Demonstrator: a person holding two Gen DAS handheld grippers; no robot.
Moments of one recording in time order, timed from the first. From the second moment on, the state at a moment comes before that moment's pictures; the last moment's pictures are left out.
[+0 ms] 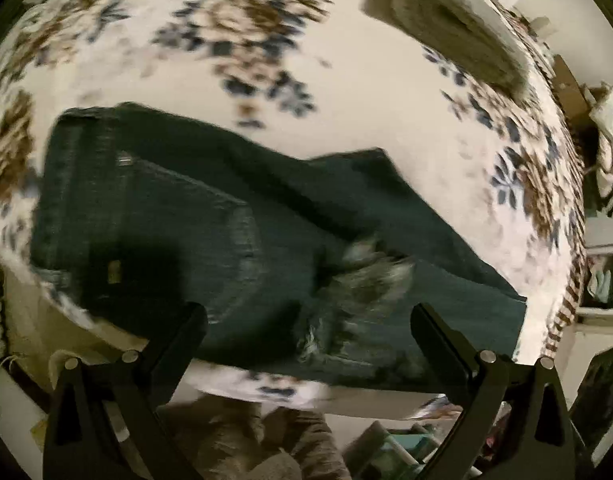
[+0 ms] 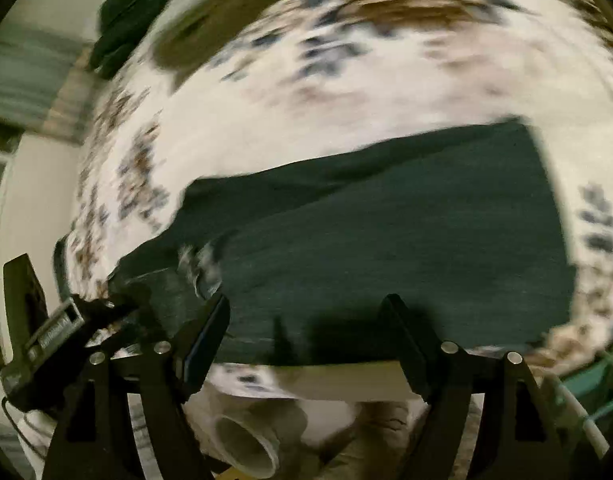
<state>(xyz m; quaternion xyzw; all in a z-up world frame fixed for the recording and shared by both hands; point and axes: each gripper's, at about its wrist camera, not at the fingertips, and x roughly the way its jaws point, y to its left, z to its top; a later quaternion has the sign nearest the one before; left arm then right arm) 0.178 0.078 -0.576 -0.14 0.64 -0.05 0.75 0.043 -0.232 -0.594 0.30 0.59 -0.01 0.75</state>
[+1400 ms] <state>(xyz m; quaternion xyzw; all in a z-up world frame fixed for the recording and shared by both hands) 0.175 0.020 -0.596 -0.09 0.63 -0.13 0.76 0.025 -0.318 -0.629 0.29 0.65 -0.17 0.68</state>
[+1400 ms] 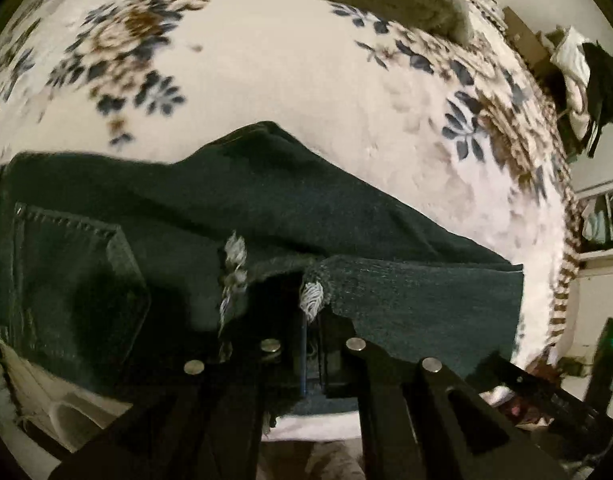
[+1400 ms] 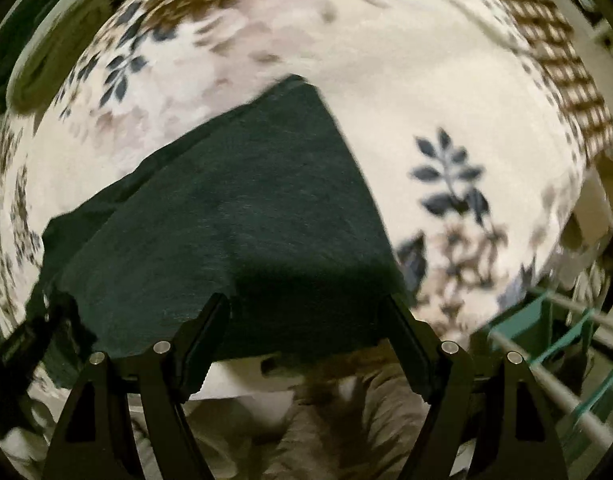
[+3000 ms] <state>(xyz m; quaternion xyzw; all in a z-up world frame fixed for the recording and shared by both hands) 0.097 0.290 -0.648 -0.50 0.49 0.12 0.71 0.093 -0.218 -0.602 0.21 0.67 -0.04 0.71</state>
